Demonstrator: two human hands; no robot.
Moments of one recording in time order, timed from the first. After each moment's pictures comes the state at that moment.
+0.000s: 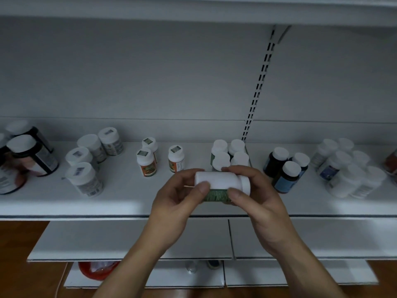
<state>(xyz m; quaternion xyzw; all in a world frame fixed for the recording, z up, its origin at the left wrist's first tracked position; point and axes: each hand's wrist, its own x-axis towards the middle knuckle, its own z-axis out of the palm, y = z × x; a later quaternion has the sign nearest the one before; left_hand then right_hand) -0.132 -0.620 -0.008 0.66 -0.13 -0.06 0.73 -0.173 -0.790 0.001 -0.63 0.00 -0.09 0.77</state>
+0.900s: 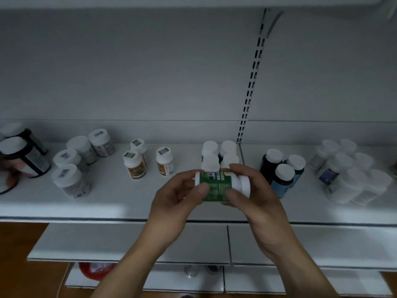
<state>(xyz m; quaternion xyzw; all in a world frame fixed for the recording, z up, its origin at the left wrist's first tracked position) -0.129 -0.664 -0.011 0.69 -0.09 -0.06 0.71 -0.164 -0.829 -0.014 -0.63 0.01 -0.08 0.77</state>
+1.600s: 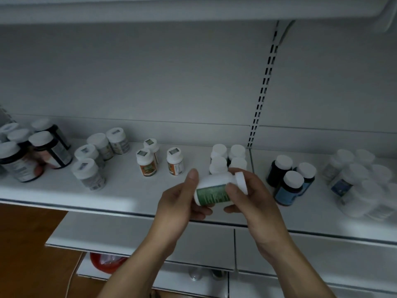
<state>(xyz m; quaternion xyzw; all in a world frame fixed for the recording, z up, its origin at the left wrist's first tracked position) -0.140 -0.674 -0.001 0.72 0.03 -0.07 0.69 -0.158 -0.827 -0.015 -0.67 0.02 -0.06 0.74</state>
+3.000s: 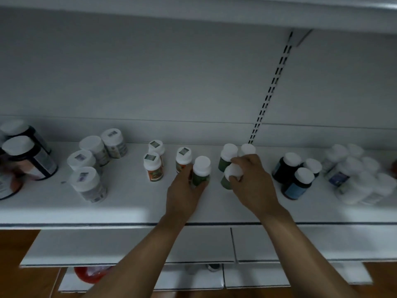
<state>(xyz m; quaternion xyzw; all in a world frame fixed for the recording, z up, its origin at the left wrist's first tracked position) -0.038 -0.627 -0.093 0.86 -0.07 -0.02 0.51 -0.084 -0.795 -0.038 -0.95 0.08 -0.11 0.27</state>
